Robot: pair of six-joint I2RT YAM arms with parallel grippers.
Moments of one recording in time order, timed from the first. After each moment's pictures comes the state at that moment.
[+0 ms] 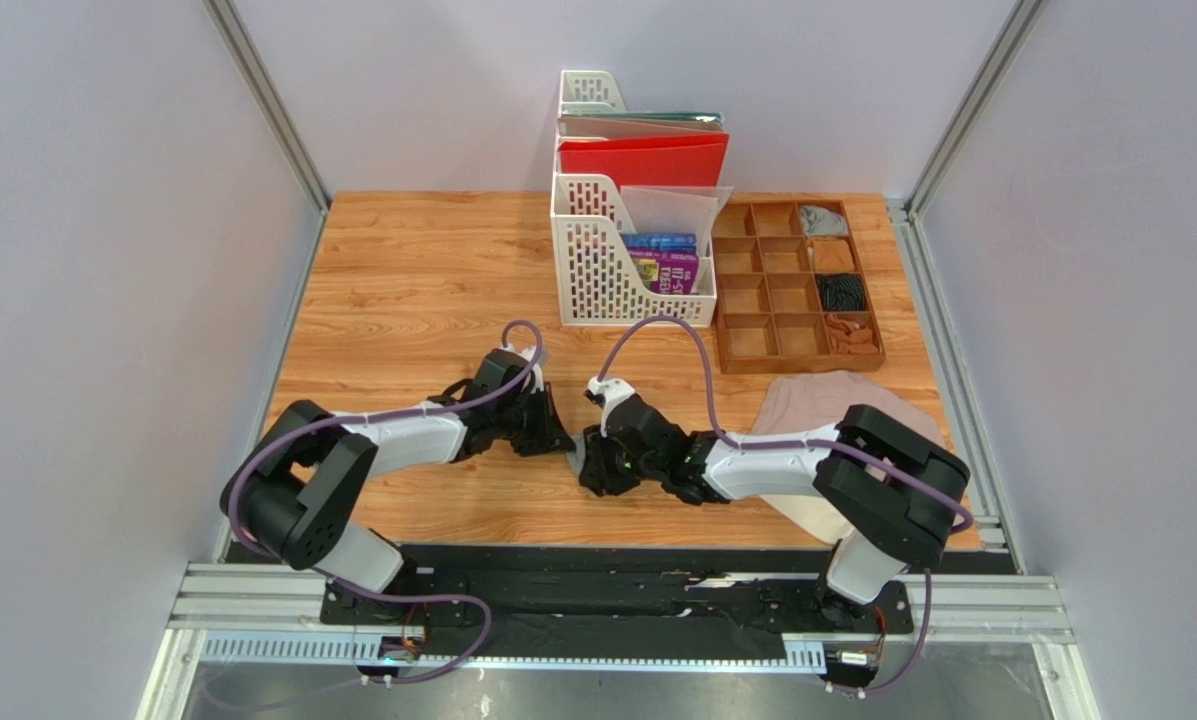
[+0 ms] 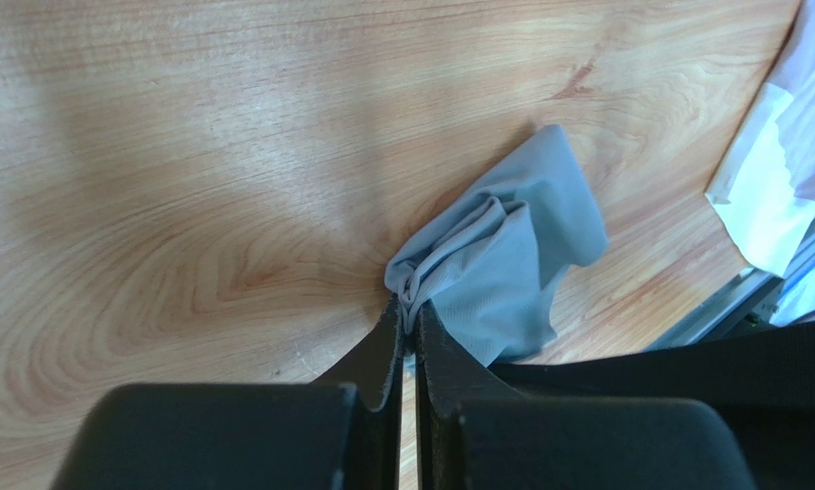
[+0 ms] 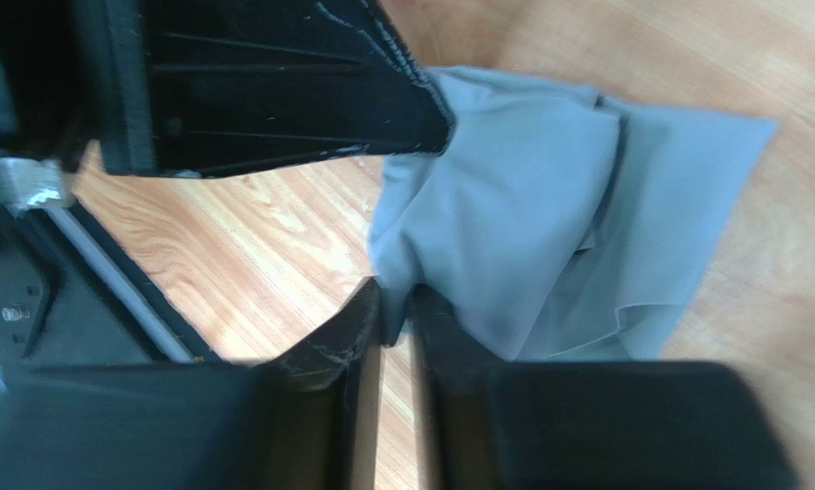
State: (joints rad) left arm -0.58 1.50 0.58 0.05 0.30 -0.72; right arm 1.02 1.63 0.70 0.21 -0.04 0.59
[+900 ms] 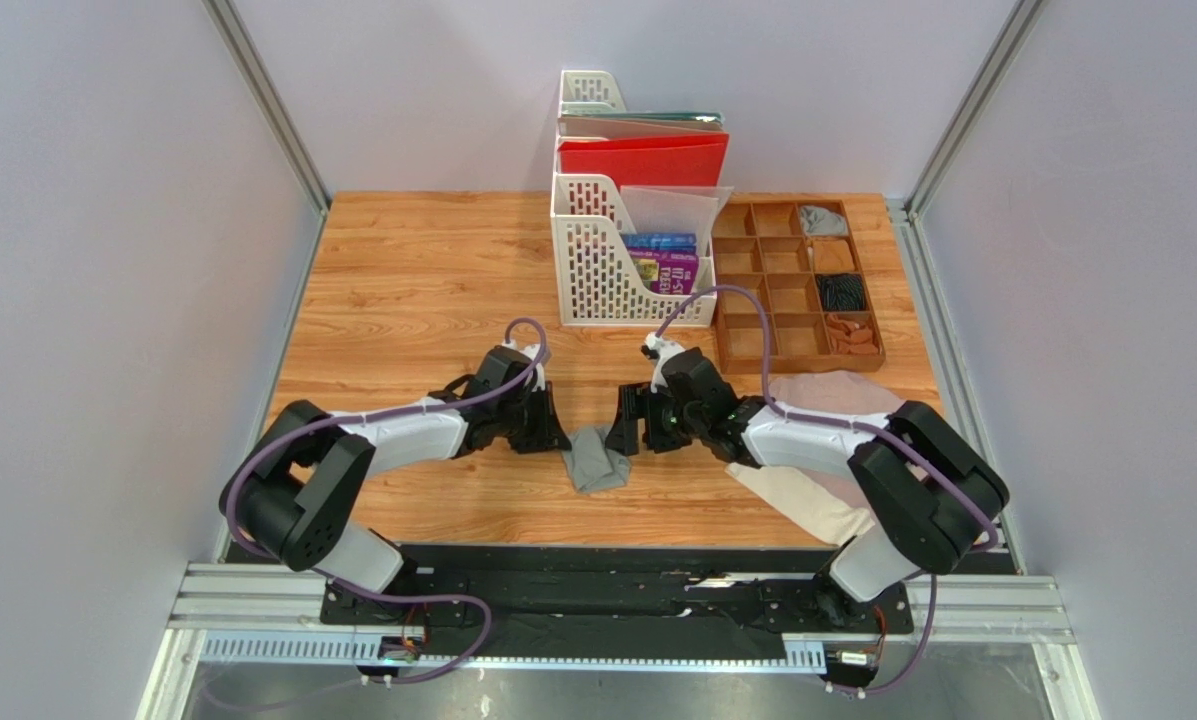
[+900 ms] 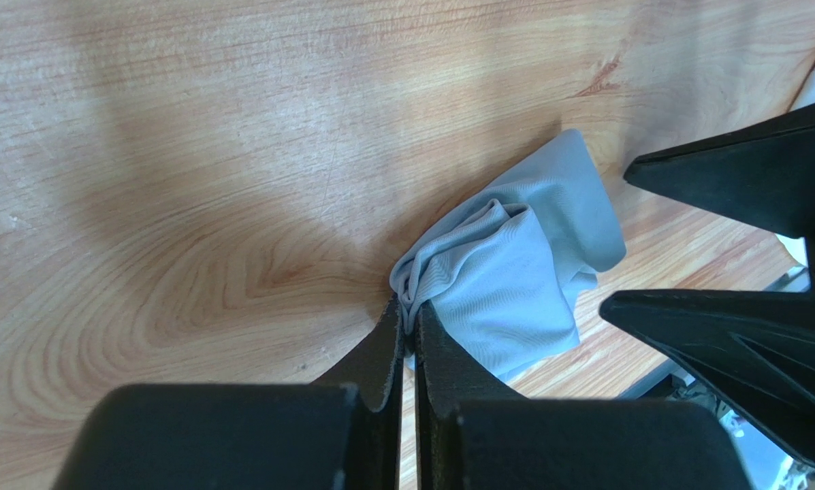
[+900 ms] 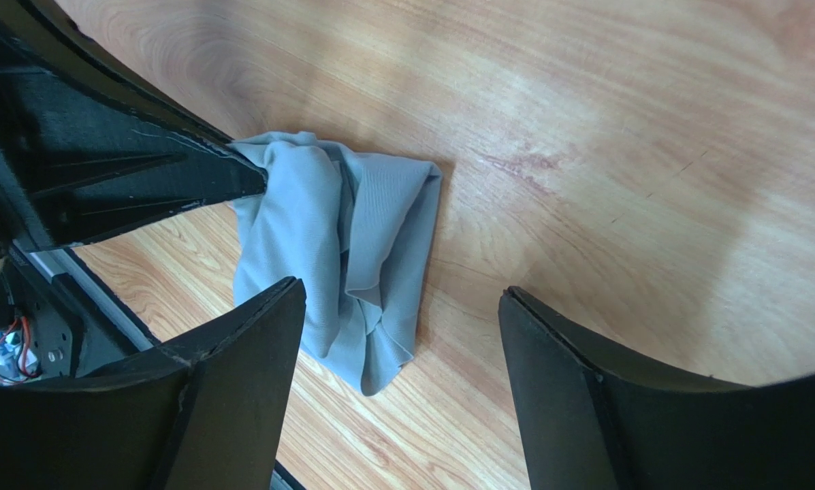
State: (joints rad) left arm -0.58 1.50 0.62 -0.01 0.26 -0.65; right arm 0.73 1.54 0.69 0.10 -0.20 0.55
